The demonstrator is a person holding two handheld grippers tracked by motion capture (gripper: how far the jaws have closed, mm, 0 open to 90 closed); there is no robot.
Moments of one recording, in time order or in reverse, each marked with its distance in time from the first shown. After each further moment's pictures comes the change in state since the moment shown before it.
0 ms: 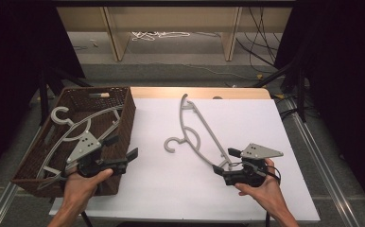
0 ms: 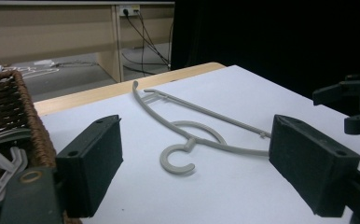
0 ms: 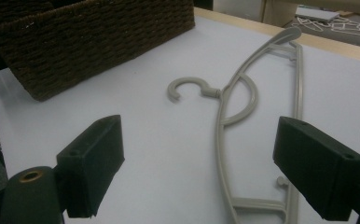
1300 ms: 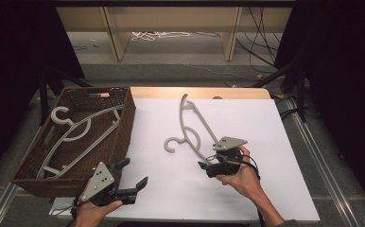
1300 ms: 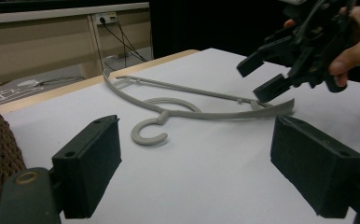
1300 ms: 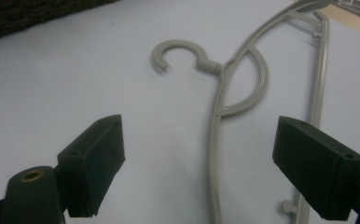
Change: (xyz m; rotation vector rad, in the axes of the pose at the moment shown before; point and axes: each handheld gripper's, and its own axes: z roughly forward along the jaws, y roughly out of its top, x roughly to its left) left arm -0.030 -0.066 -0.002 -0.028 -0.065 0.117; right arm -0.003 0.010 0.069 0.208 -0.060 -0.147
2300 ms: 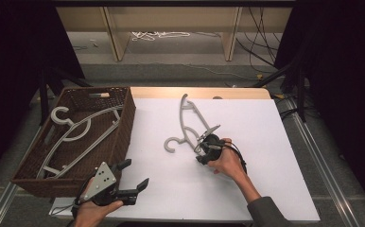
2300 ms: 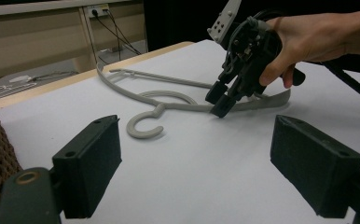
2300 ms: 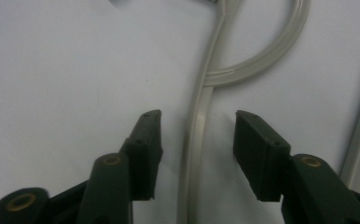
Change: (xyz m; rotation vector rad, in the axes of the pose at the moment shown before) left arm 0.001 -0.002 0.003 0.029 -0.017 0.001; right arm -0.026 0.017 0.071 0.350 0.030 0.025
